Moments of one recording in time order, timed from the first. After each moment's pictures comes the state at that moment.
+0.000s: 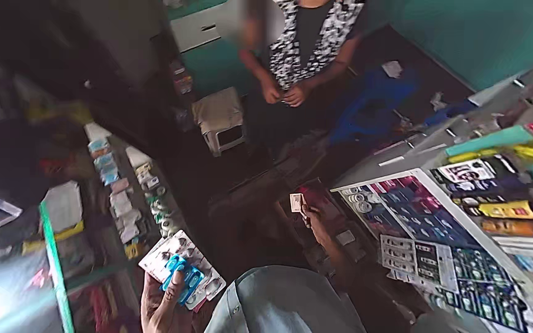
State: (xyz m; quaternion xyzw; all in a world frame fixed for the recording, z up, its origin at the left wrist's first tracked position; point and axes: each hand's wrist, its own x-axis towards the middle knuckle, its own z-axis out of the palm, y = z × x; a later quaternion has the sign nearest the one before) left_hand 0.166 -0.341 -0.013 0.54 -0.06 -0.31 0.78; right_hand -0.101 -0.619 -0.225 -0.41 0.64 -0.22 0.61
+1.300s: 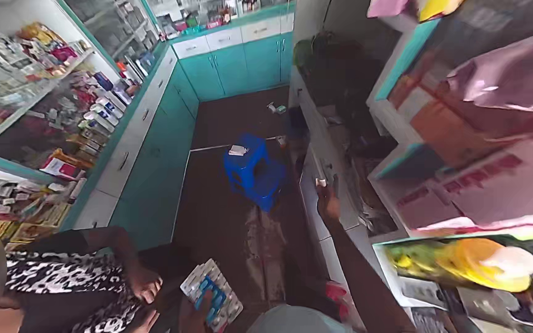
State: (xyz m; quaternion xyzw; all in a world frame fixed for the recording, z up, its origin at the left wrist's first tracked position) left_hand 0.050 -1.224 -0.042 0.53 -0.39 -0.60 0.45; right_hand -0.395 -1.266 -0.196 -0.27 0.86 -0.42 0.09
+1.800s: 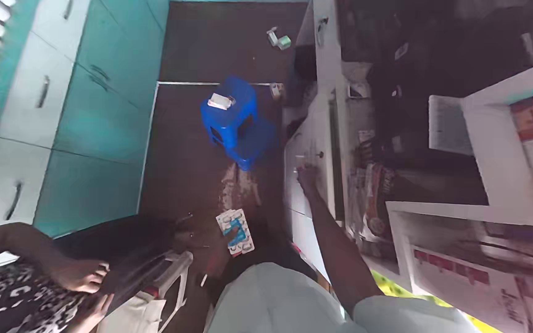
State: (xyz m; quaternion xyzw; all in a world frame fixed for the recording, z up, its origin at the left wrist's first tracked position) left_hand -0.101 -1.334 -0.179 0.54 -0.27 -0.76 0.25; right_hand -0.461 -1.373 -0.258 -0.18 0.89 -0.28 0.31
